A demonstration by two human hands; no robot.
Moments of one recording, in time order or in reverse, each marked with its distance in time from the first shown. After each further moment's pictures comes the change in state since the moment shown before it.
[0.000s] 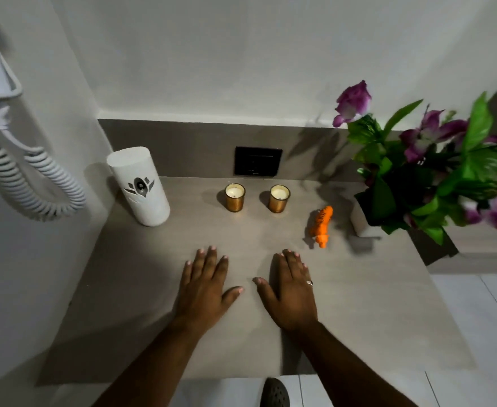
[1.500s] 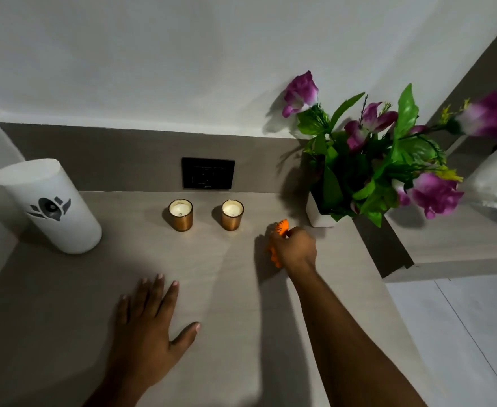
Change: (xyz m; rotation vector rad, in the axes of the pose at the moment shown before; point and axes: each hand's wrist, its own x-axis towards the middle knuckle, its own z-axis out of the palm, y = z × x) left_hand 0.002 0.027 -0.001 0.006 -0.004 -0.066; right_hand 0.130 0.061 -0.084 0.360 0.156 0.621
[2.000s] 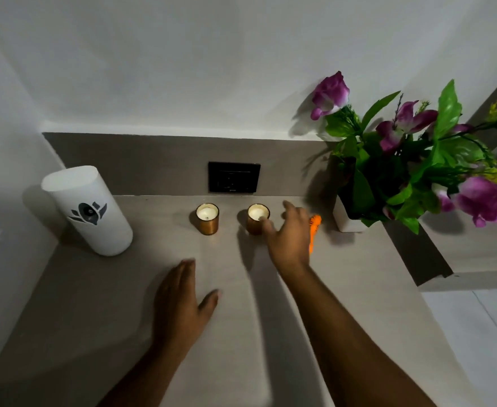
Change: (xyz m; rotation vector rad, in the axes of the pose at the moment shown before) left_hand 0.042 0.009 -0.006 -0.373 0.185 -0.139; right_hand -0.029 -0.049 0.033 0.000 0.113 -0.408
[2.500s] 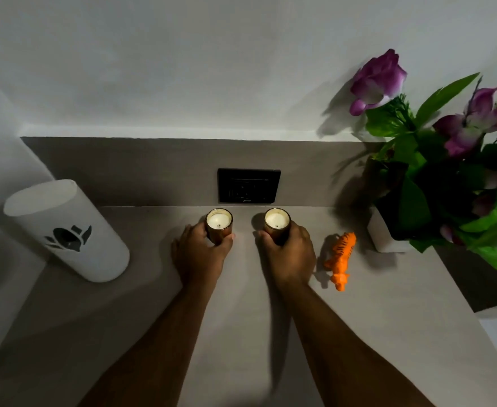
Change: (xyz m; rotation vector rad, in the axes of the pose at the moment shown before) left_hand 0.157 0.014 0.031 -0.300 0.240 -0.230; right_hand 0.034 0.020 0.088 0.078 0.014 0.110
